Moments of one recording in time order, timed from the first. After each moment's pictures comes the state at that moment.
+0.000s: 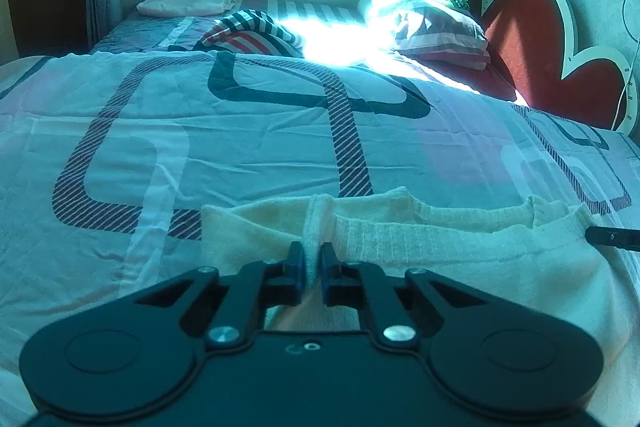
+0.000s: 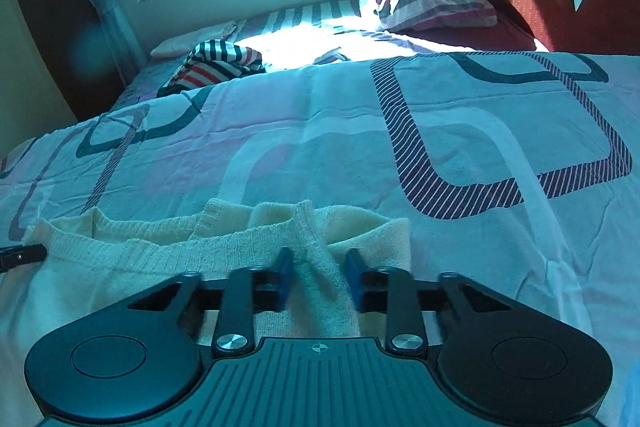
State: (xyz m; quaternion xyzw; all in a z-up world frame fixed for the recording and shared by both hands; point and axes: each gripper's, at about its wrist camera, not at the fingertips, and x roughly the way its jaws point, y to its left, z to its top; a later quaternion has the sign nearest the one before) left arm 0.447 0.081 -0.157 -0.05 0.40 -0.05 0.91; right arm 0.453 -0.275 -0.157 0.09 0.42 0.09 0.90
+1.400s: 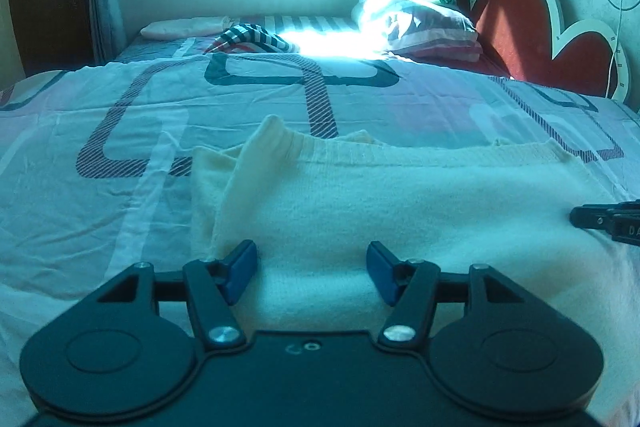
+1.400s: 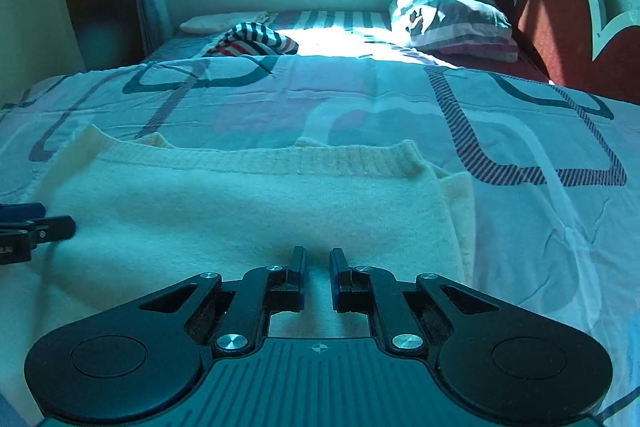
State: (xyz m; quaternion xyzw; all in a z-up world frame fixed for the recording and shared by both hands) left arm 0.377 0.051 -0.164 0.00 0.38 -0.04 0.92; right arm 0.388 -0.215 -0.162 0.01 0.40 0.08 0.91
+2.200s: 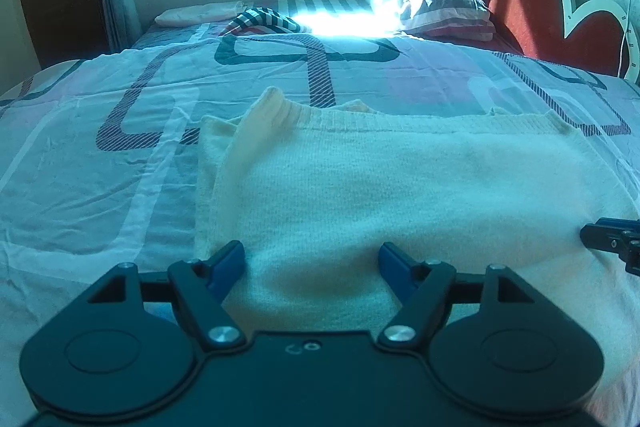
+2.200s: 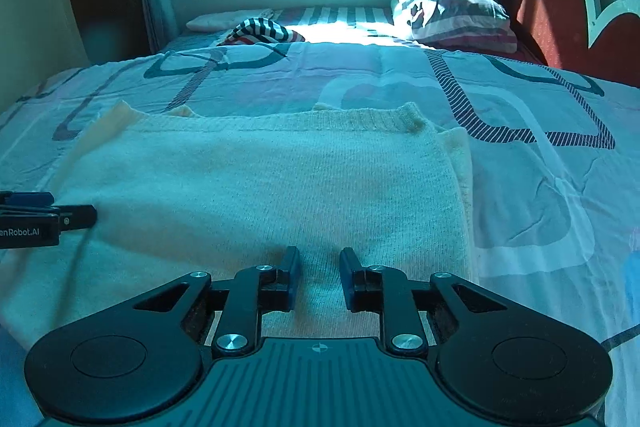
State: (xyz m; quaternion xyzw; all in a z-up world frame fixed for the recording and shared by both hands) left arm 0.351 0.032 -0.158 0.02 0.41 -0.01 0.91; right arm 0.337 -0.207 -0.157 0.03 0.41 0.10 0.91
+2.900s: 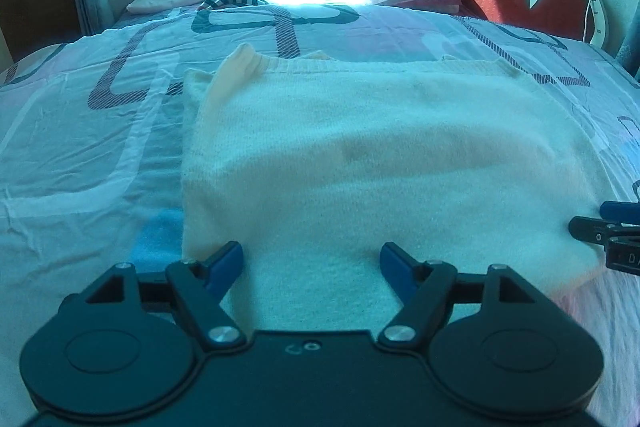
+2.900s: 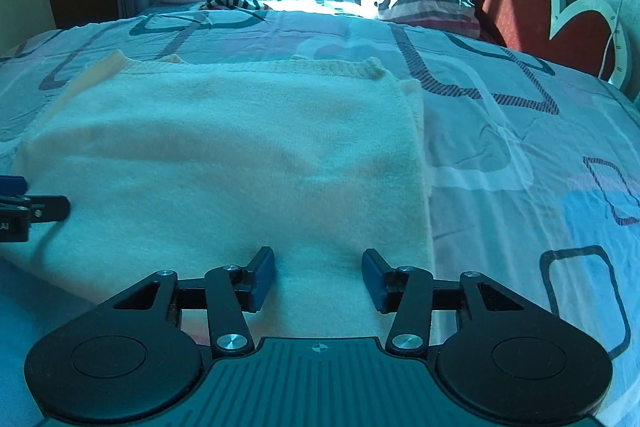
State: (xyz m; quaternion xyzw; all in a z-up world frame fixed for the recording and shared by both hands) left arm 0.295 0.031 -0.162 0.03 0.43 -0.06 0.90; right arm 0.270 -0.205 -0.164 -0.02 0.44 0.03 0.90
